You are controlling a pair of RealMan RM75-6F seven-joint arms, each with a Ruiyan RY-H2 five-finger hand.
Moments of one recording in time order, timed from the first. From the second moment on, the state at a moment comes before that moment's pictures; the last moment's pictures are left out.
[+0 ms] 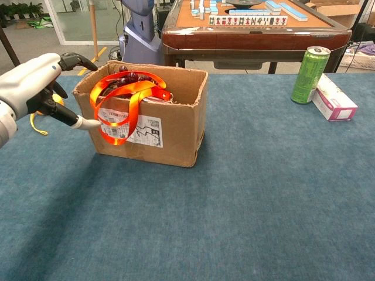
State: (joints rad) left arm -0.49 -1.74 -0.29 -1.74 1.11 1.46 0.61; right arm -0.02 -0.81 0.07 -1.72 -1.47 1.52 0.25
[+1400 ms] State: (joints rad) left arm -0.53 -1.82 -0.32 -1.59 1.10 1.52 0.67; right arm -0.02 -0.81 0.07 -1.71 -1.48 1.52 0.25
